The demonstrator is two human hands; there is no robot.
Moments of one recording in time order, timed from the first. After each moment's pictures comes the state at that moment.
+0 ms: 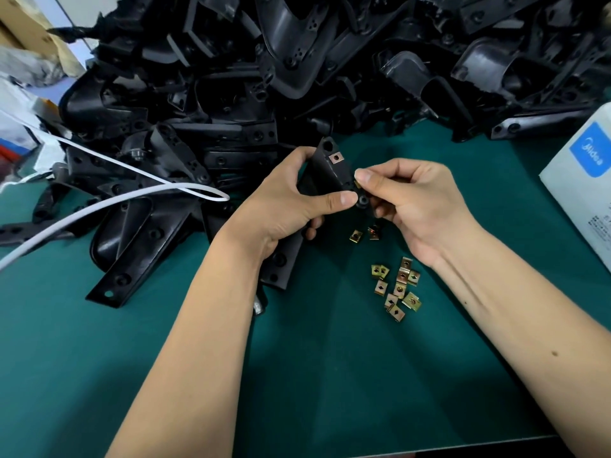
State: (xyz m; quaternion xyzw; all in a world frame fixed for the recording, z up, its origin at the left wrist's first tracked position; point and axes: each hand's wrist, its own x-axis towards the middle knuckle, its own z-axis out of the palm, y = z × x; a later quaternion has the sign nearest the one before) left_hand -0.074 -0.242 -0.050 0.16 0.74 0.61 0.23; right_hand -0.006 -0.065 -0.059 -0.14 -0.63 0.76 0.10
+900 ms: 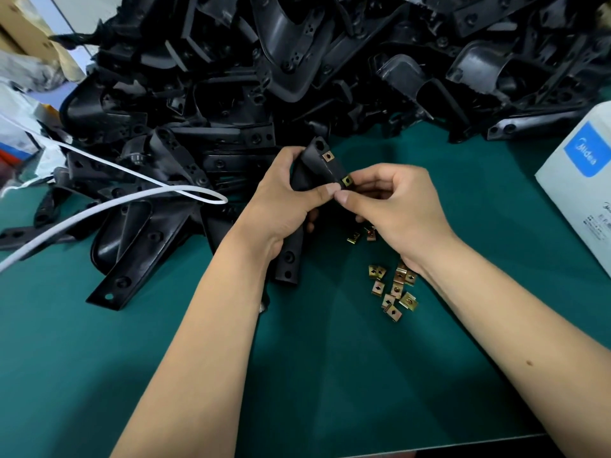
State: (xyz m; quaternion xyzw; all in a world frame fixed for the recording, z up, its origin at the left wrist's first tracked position) left_hand -0.074 -0.235 -0.056 0.12 0.75 0.64 0.15; right_hand -0.009 -0.073 -0.073 -0.08 -0.74 0.65 0.14
